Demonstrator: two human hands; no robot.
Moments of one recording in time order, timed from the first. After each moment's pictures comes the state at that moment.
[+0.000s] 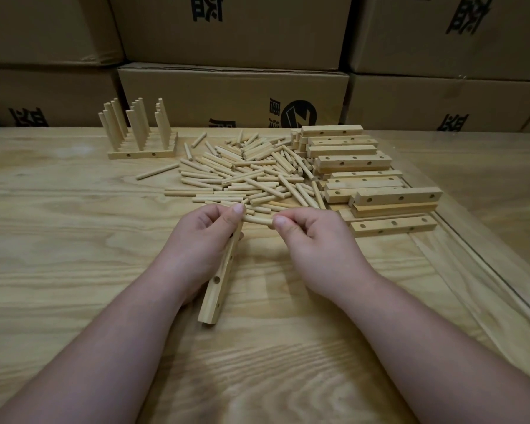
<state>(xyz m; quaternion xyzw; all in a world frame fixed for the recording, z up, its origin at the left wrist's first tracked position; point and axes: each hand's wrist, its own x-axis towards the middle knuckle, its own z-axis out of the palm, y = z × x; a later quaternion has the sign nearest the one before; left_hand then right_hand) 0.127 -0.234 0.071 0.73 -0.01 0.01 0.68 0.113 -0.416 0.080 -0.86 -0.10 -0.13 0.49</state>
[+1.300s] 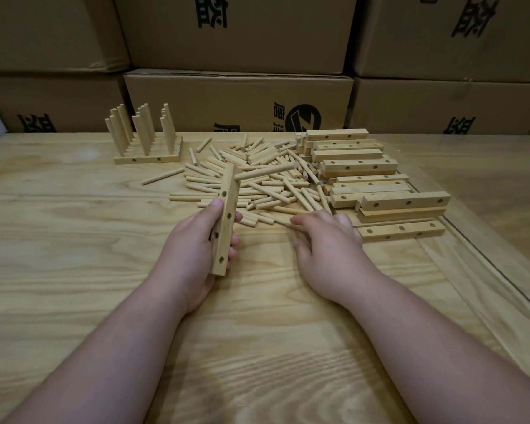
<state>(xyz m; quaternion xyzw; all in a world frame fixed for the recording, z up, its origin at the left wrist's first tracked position) 0.124 -0.235 0.081 0.62 0.07 0.00 0.78 0.135 -0.428 0.059 -0.97 -0.05 -0.11 0.20</state>
